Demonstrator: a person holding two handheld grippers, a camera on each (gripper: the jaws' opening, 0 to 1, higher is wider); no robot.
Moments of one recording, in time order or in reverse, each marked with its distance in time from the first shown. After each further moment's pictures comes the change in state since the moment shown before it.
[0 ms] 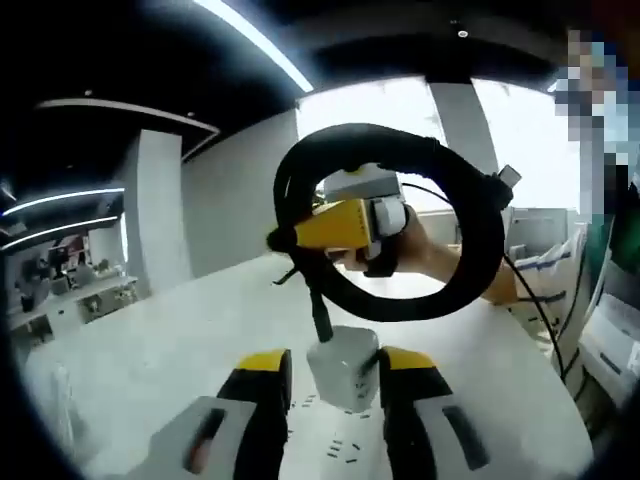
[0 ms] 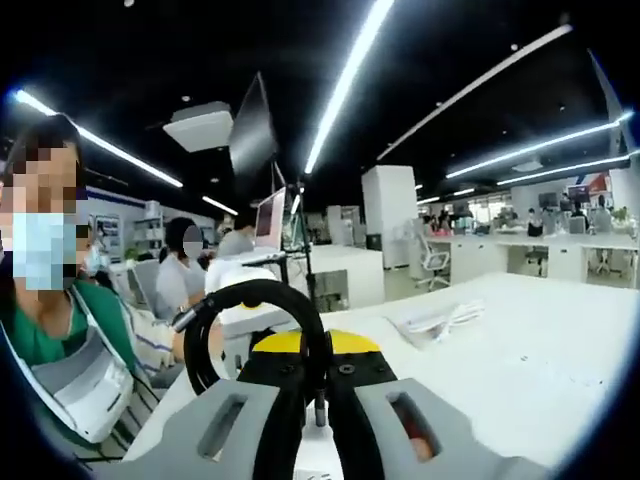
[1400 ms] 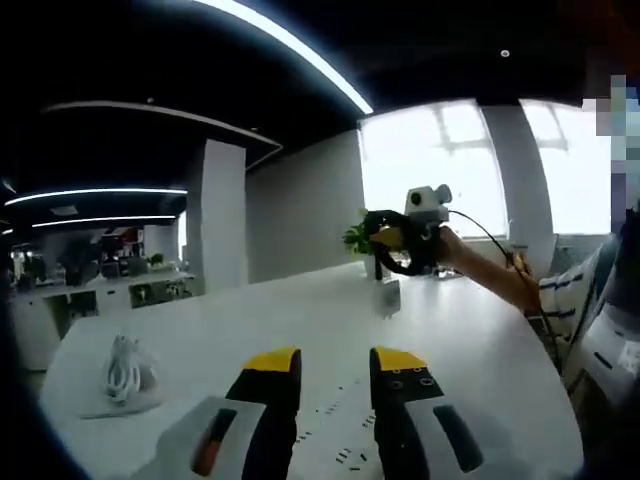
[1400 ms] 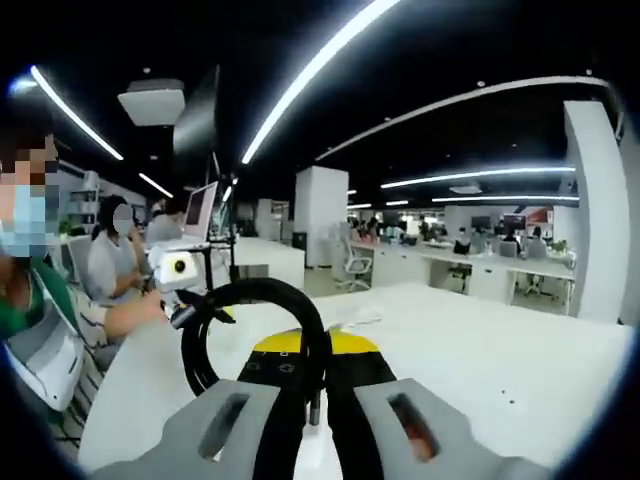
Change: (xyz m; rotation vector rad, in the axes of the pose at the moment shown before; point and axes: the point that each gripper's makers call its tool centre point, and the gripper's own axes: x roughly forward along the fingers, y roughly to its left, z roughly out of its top) left arm -0.091 0.046 0.001 -0.090 -0.106 0.247; right arm -0.073 -0.061 0.027 -0.141 0.030 -0.320
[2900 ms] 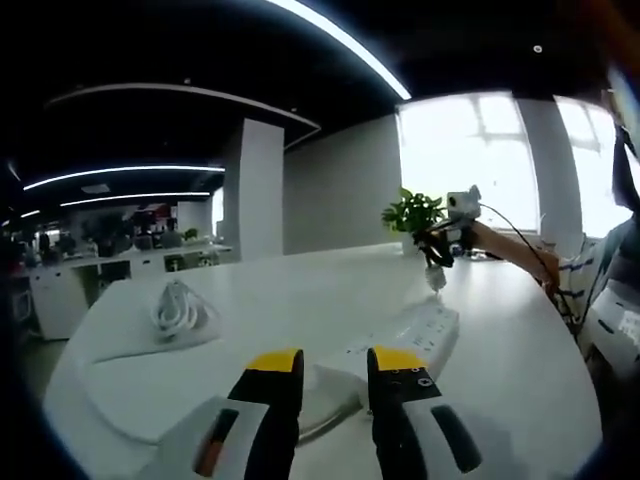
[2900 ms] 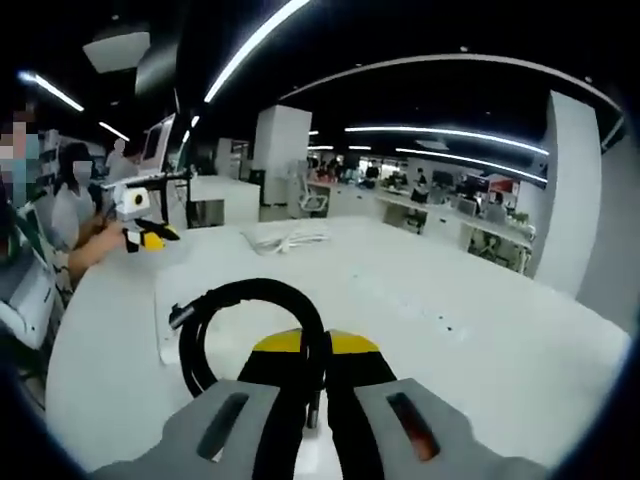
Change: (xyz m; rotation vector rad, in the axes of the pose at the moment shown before) left arm -0.070 0.053 -0.056 -0.056 0.079 0.177; right arm -0.072 -0.066 -0.084 -0.026 0.290 -0.207
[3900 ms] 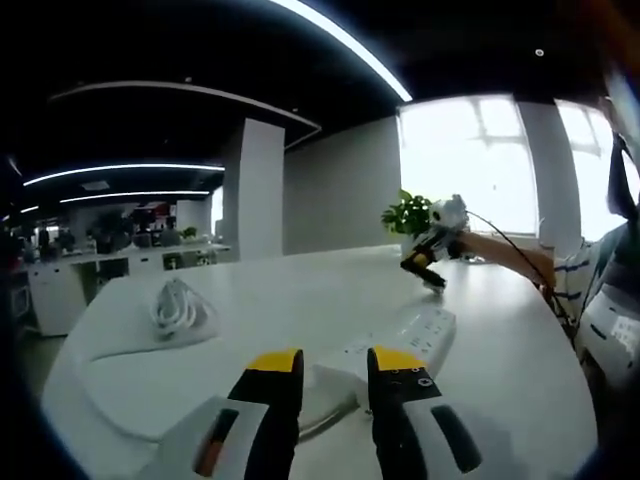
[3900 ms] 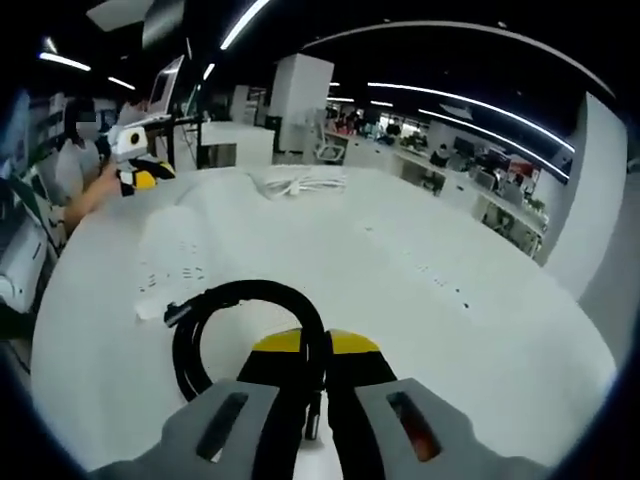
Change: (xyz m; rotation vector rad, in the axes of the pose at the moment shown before) left arm -0.005 0.000 0.002 -0.028 -0.011 -0.014; right arm 0.033 0.001 -0.039 -0.088 0.221 0.064
